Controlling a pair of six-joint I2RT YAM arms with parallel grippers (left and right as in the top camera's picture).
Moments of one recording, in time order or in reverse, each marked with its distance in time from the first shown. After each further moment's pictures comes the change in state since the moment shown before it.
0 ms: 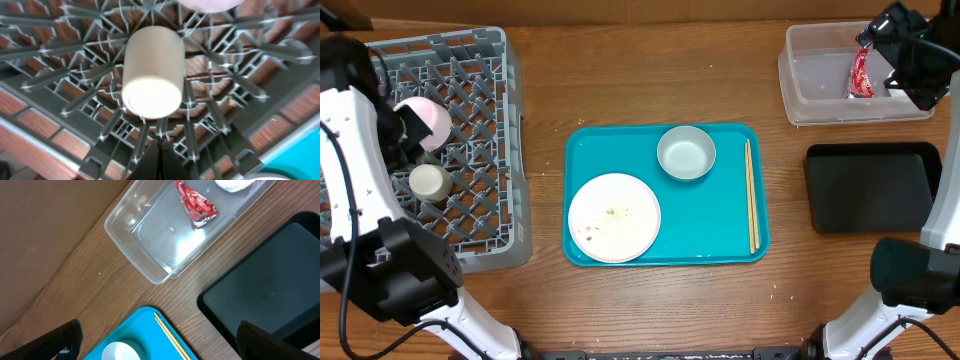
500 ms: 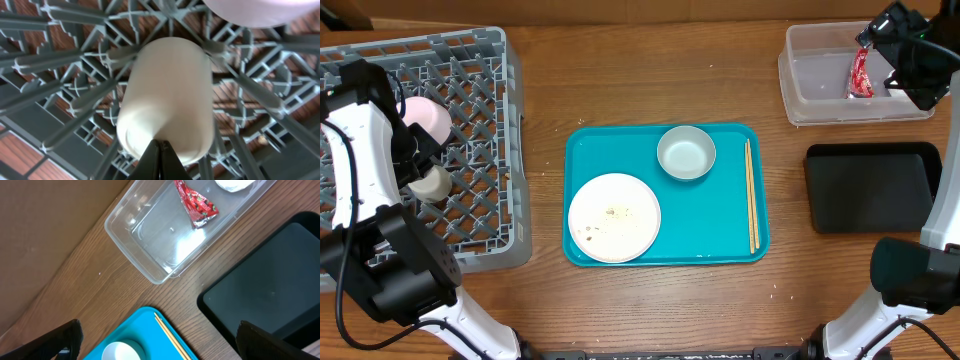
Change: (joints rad) left arm 0.018 0.004 -0.222 0.227 -0.071 -0.035; right arm 0.000 0.000 0.000 0.000 0.000 0.000
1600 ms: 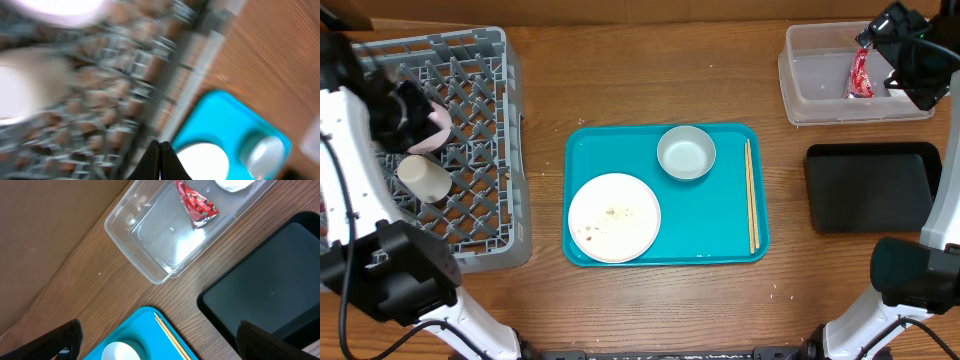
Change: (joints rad) left arm -0.023 -0.001 0.282 -0.138 0.498 0.138; right arm 0.000 0.000 0.000 0.000 0.000 0.000
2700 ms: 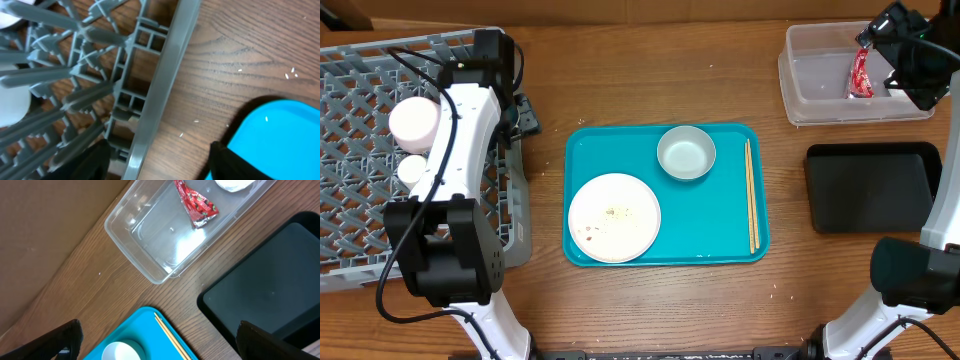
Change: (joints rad) left arm -0.405 0.001 -0.332 0.316 -0.497 -0.152; right arm 0.000 0.000 0.000 0.000 0.000 0.000
